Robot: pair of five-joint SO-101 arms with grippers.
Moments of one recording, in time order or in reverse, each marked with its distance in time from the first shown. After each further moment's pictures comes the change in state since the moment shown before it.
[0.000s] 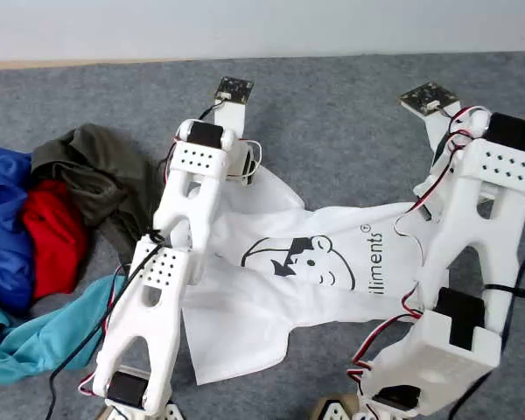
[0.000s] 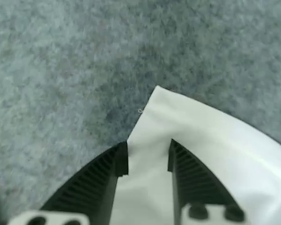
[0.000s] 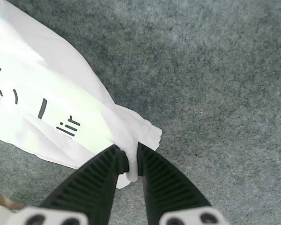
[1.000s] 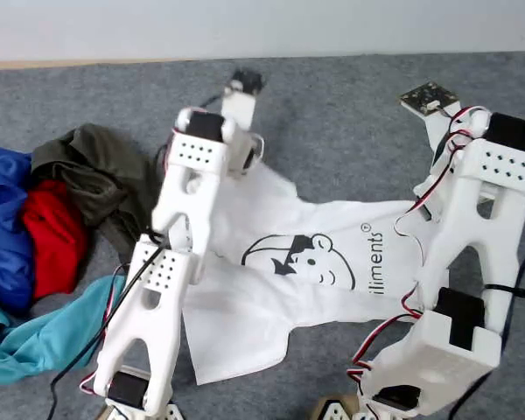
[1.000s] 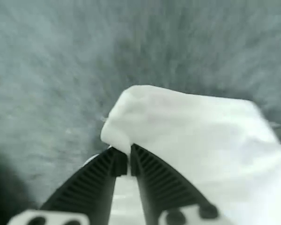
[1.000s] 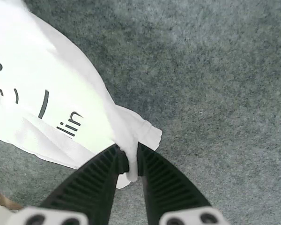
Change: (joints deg) left arm 1.4 -8.5 -3.9 8.6 -8.3; right arm 0.0 0.0 0.0 -0.1 0.0
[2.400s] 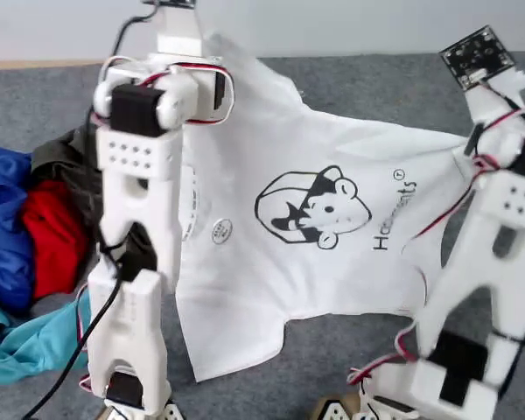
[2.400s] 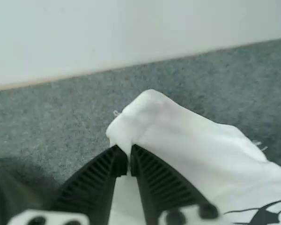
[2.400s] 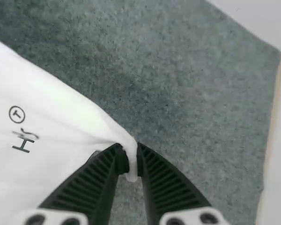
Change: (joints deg) left arm -2.9 -25.4 1.3 -4.4 9.8; right arm 3.4 -13.3 3.3 -22.0 0.0
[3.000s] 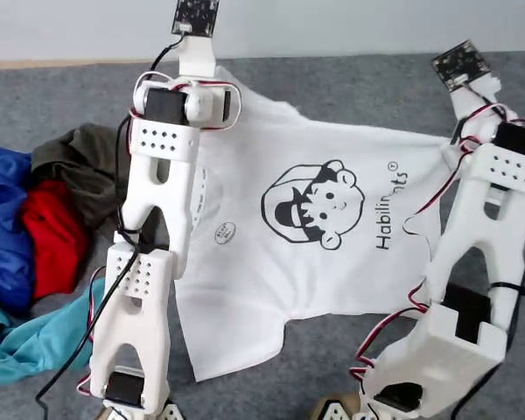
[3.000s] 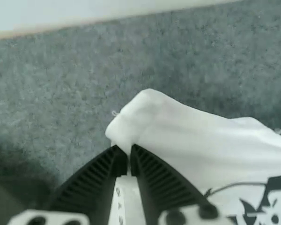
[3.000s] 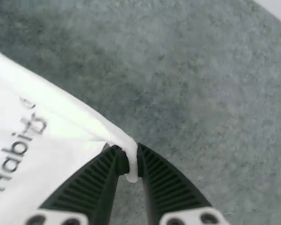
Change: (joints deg) left arm -2.0 15.0 0.1 -4.4 -0.3; right arm -0.5 16.0 0.0 -11.3 -0.1
